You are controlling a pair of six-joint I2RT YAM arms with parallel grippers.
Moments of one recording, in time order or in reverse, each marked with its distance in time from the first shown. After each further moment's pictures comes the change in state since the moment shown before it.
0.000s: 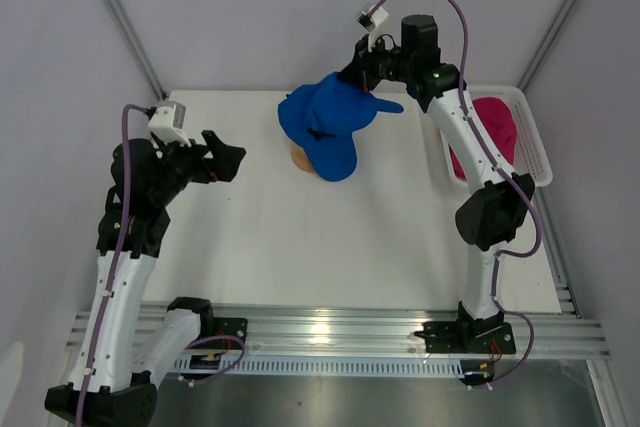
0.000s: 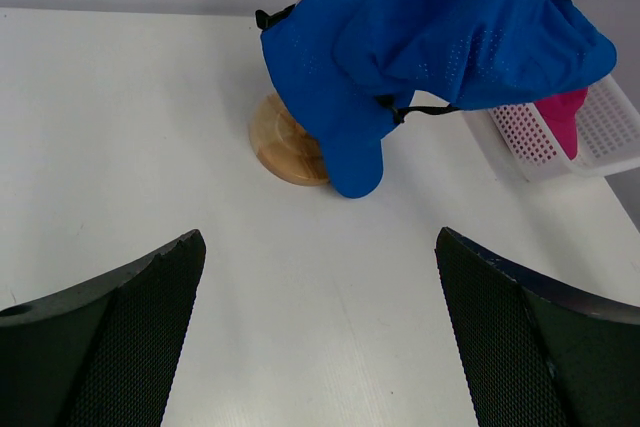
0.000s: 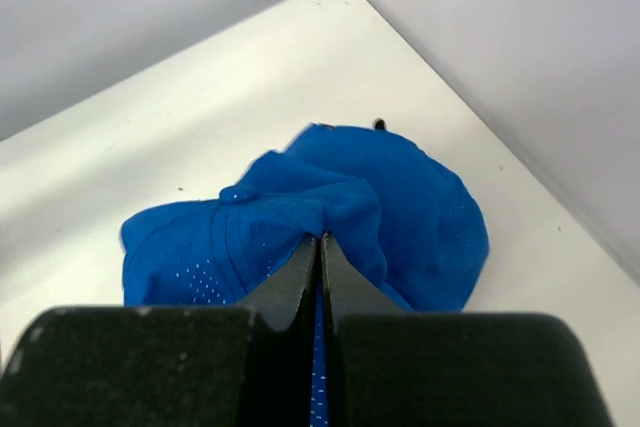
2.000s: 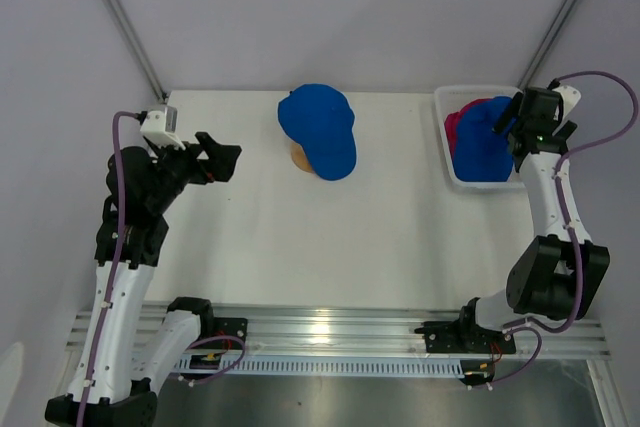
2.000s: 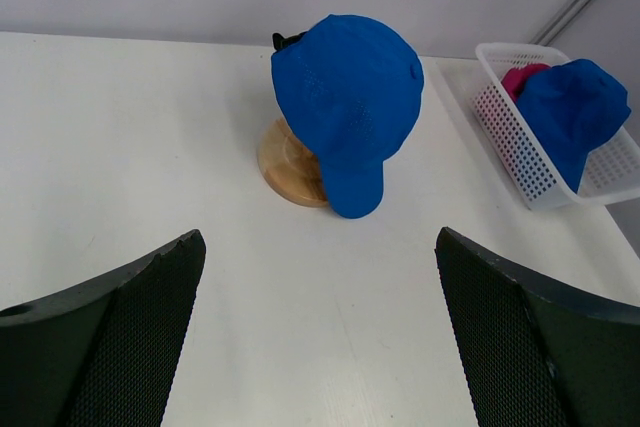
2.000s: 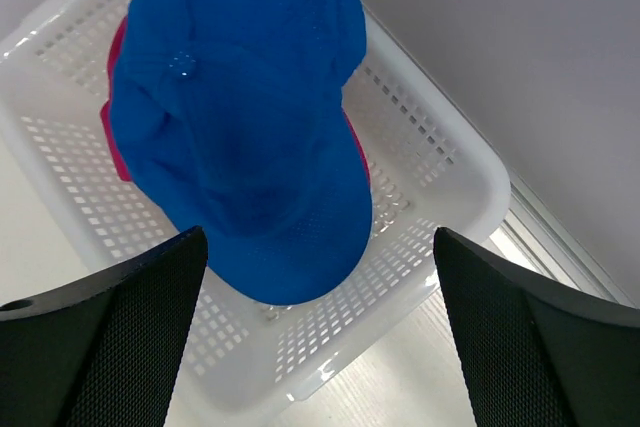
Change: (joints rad) left arm -0.003 -0.051 -0.027 0.044 -0.047 -0.027; right arm -0.552 -0.547 -0.875 0.037 1.074 0.415
